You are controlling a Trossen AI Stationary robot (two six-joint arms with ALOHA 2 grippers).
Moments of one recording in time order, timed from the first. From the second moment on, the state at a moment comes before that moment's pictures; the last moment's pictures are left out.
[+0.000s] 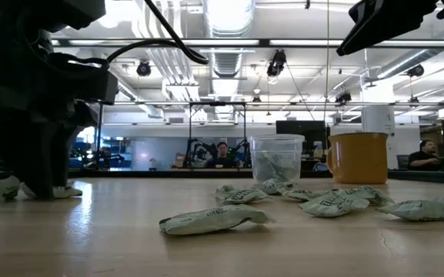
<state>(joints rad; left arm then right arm) -0.47 1.61 0.86 -0.60 -0.20 -0.60 0.47 1.08 0.82 -0.56 0.60 0.18</state>
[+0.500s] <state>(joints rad) -0.47 1.61 0.89 -0.56 -0.28 -0.44 0.47 1.08 0.82 -0.56 0.60 0.18</state>
